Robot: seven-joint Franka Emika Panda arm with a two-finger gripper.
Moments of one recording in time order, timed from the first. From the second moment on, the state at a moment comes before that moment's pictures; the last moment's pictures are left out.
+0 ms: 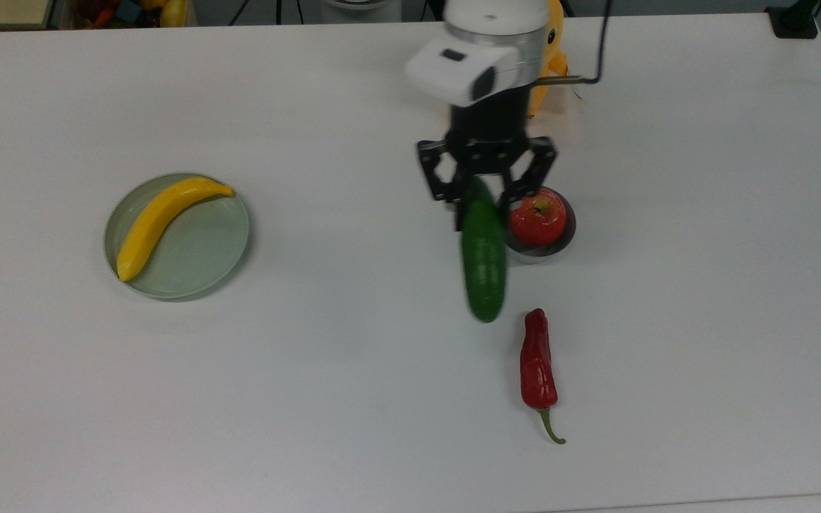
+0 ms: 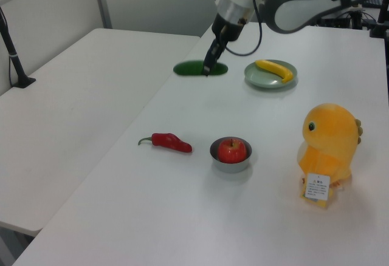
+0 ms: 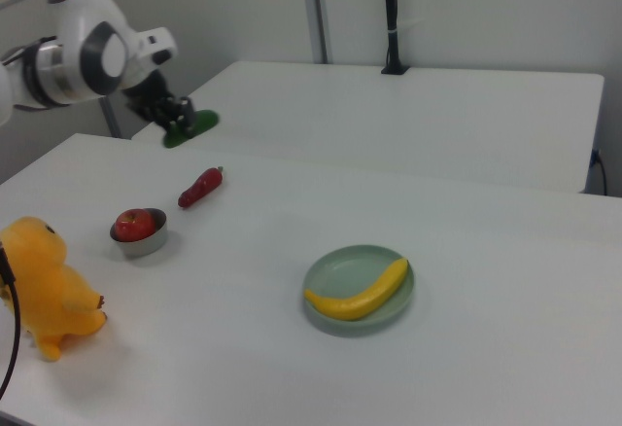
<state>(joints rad) 0.24 0.37 0.10 -1.48 -0.18 2.28 0.29</state>
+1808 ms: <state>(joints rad) 0.43 0.48 0.26 -1.68 -0.54 2.35 0.68</state>
